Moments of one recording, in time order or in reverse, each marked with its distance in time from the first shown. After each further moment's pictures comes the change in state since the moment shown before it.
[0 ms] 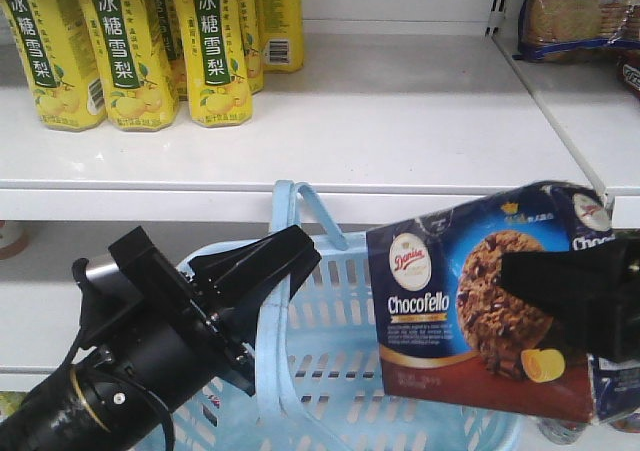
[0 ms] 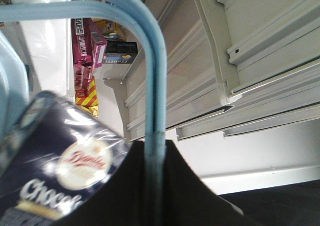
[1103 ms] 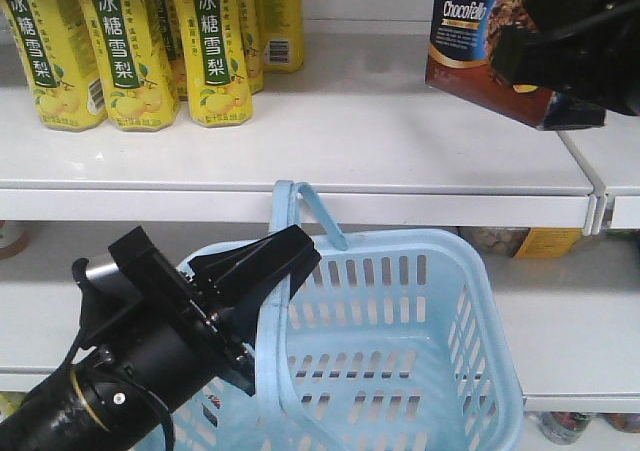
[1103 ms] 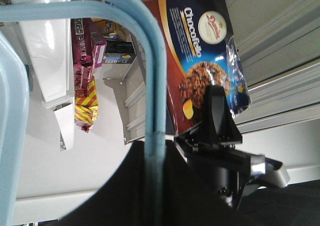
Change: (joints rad) left arm 0.000 0.000 0.000 0.000 -0.001 0.000; right arm 0.000 0.237 -0.080 -1.259 -0.262 0.828
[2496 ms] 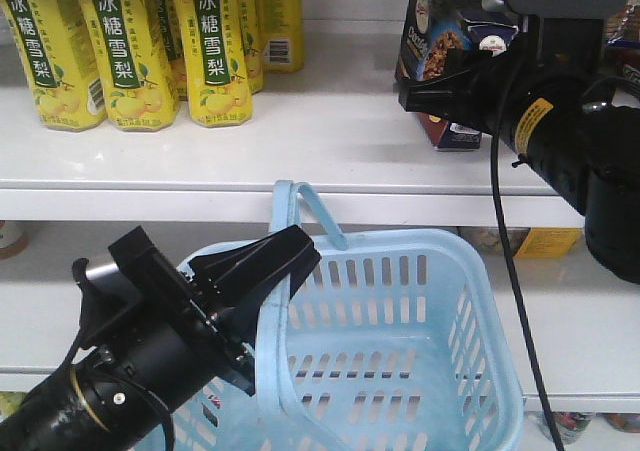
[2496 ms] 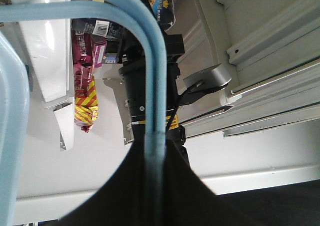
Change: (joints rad) left arm 0.000 0.000 0.000 0.000 0.000 0.000; right arm -0.232 0.347 -0.002 -0.329 -0.152 0.441
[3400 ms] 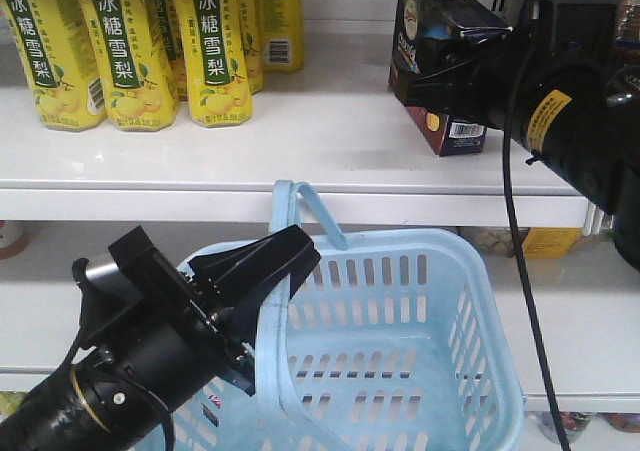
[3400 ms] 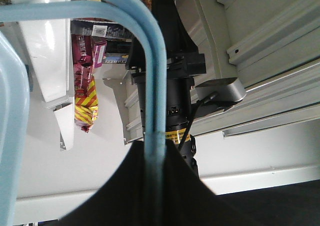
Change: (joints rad) left arm 0.000 0.000 0.000 0.000 0.000 0.000; right arm 0.000 -0.053 0.000 -0.009 -0.099 -0.005
